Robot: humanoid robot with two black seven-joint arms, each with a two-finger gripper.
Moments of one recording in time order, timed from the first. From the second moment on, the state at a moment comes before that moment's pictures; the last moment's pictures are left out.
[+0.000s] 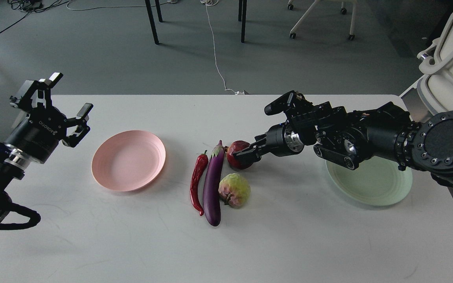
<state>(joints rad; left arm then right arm) -0.31 0.68 -0.93 -1.11 0.30 -0.47 -0.49 1.35 0.00 -0.78 0.63 -0.91 0.12 0.49</state>
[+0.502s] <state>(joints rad) -0.31 0.69 -0.95 -1.12 0.30 -0.48 -0.49 1.29 0.00 -0.77 0.59 -0.91 0.04 0.49</state>
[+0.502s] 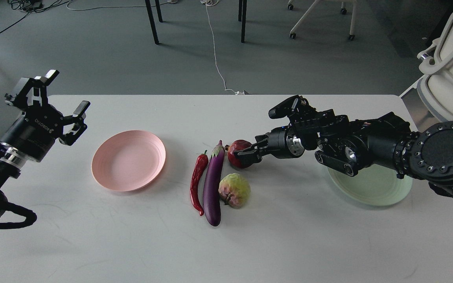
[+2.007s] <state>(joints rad) -0.30 0.70 -0.96 -1.14 0.30 -0.49 -0.49 1.47 -0.74 -0.78 1.00 -1.39 0.05 0.49</state>
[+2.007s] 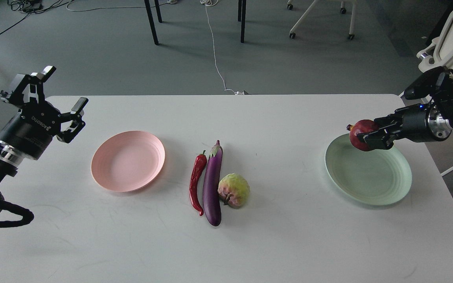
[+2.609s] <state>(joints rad) -0.30 0.69 -0.96 -1.14 0.30 -0.49 -0.49 1.51 -0.71 -0.72 1.06 -1.37 0.05 0.49</state>
